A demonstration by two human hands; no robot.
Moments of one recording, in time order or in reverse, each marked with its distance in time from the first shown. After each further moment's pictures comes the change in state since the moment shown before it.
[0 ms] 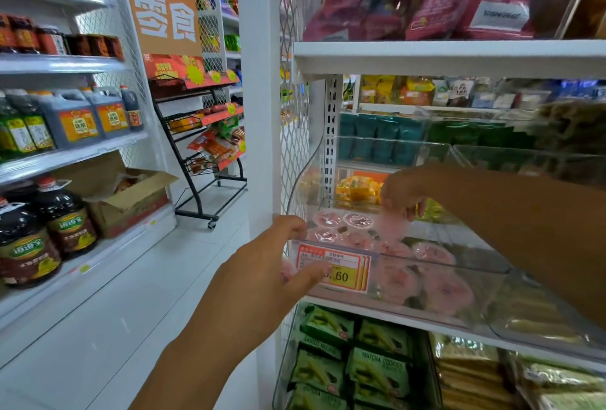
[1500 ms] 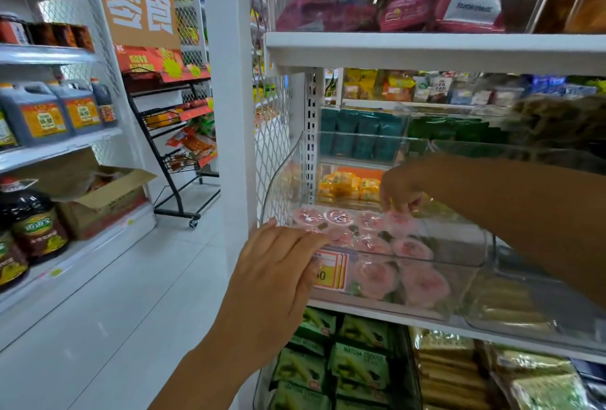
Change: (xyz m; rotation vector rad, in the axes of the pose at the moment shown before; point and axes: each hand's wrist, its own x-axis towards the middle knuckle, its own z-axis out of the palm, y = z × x) left_hand 0.012 -0.015 0.053 0.208 0.204 0.430; right_hand 0.000 0.027 -0.003 -0.179 -0.008 0.015
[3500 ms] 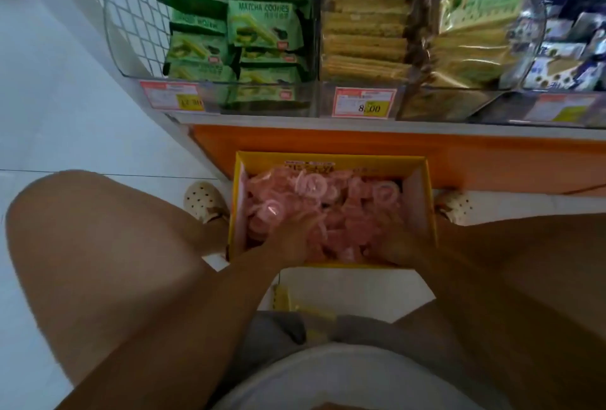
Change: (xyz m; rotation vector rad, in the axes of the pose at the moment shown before) left_hand -0.344 0.146 0.255 -0.395 -1.325 -0.406; right_hand -0.211 -0.053 0.606 0.638 -0.385 -0.040
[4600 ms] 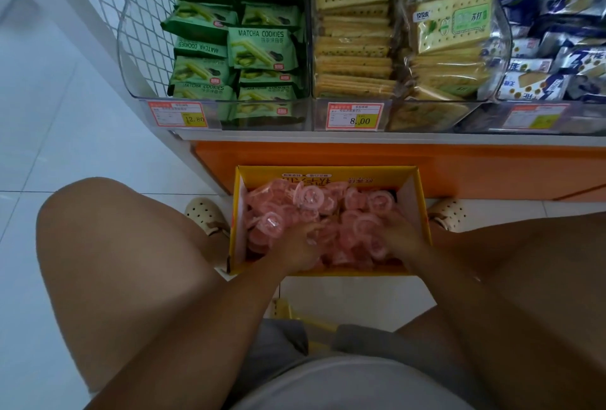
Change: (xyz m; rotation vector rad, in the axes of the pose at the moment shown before) left_hand -0.002 0.013 -0.001 -0.551 0.074 -0.109; right_hand -0.030 -0.033 -0.027 0.914 0.281 0.291
